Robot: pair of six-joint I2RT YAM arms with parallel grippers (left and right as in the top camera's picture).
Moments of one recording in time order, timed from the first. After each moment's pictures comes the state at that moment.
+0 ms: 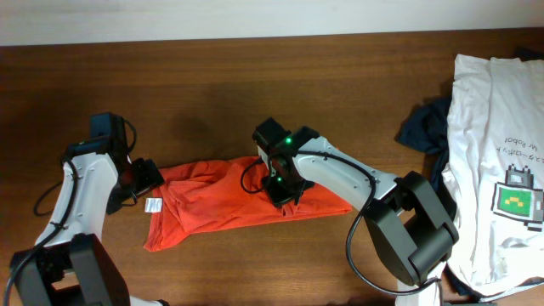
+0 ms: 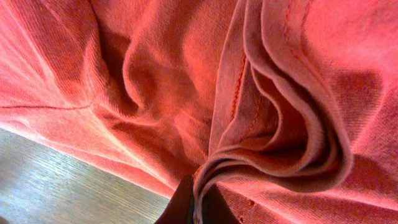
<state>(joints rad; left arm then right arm) 0.20 1.64 1.13 -0.97 -0.09 -0.35 0.66 1.99 1.42 -0.97 -0.18 0.20</state>
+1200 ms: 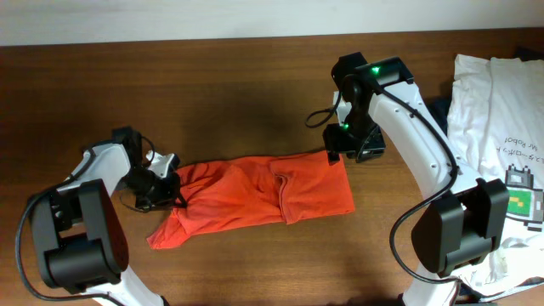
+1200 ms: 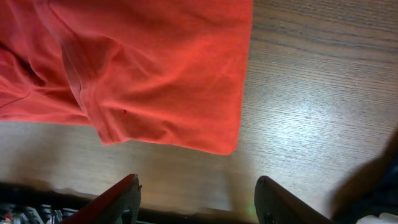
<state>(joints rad) 0.19 1.91 1.11 -0.98 0.35 0.19 0.29 1.92 1.77 -1.51 -0.13 0.18</state>
